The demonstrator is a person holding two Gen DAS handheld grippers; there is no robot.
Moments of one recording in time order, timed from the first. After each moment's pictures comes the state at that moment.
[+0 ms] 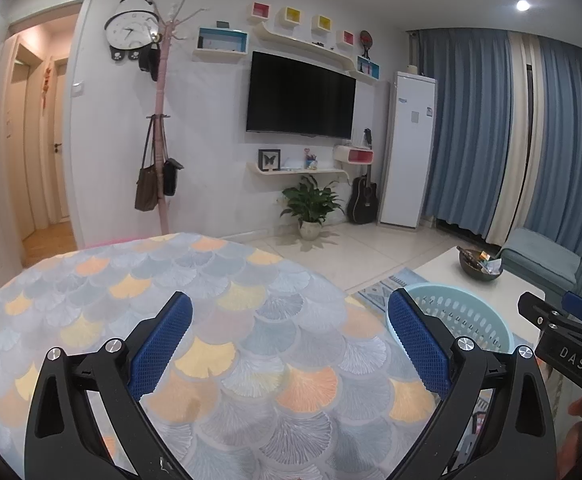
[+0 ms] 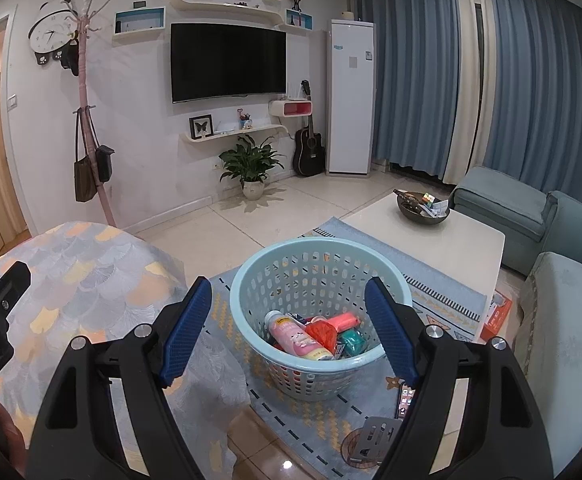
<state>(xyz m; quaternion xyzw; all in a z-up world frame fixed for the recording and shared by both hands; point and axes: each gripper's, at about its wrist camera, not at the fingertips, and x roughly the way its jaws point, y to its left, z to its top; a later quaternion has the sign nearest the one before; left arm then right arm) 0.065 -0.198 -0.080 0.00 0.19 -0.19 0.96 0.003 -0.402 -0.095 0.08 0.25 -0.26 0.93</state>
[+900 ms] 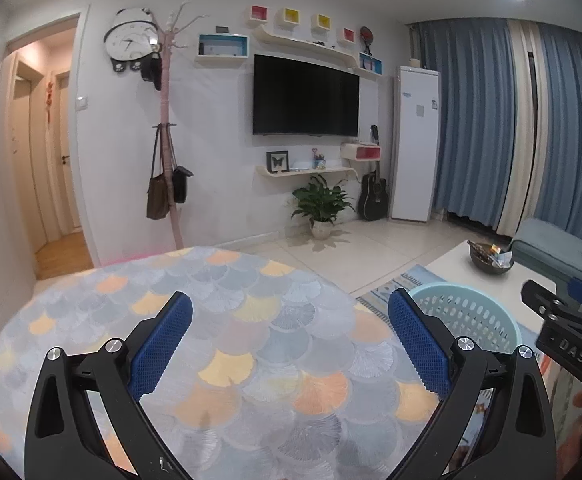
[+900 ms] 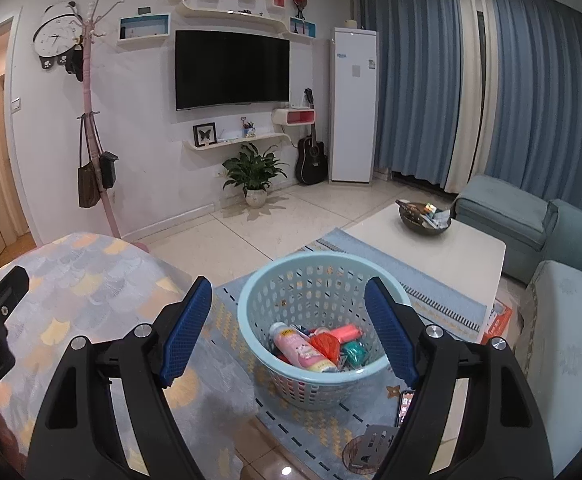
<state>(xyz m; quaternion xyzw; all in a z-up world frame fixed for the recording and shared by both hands) 0.059 -0.190 -0.052 0.03 0.19 -0.17 0.97 0.007 -0.392 -0.079 0.07 0.23 -0.25 0.94</state>
